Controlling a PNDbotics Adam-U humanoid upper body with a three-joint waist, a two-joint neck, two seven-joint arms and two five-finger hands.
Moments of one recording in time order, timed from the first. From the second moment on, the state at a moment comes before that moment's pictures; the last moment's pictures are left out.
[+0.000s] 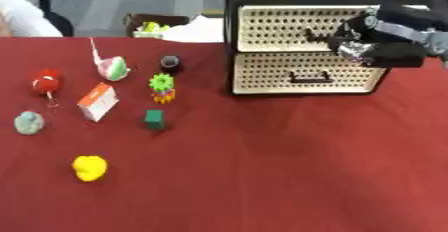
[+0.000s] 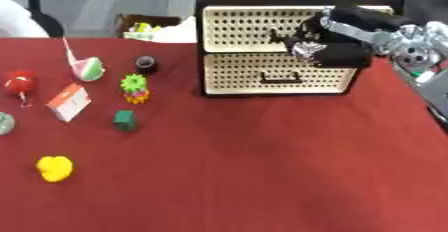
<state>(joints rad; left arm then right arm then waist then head) -0.40 0.27 0.03 -1.98 -0.11 -0.13 0.59 -0.68 -1.00 0.16 -1.71 0.37 0.05 0.44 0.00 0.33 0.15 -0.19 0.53</state>
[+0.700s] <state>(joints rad) -0.40 0.27 0.03 -1.98 -0.10 -0.13 0.59 -0.68 -1.01 0.15 -1.74 0.42 0.04 0.37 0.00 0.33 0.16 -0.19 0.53</state>
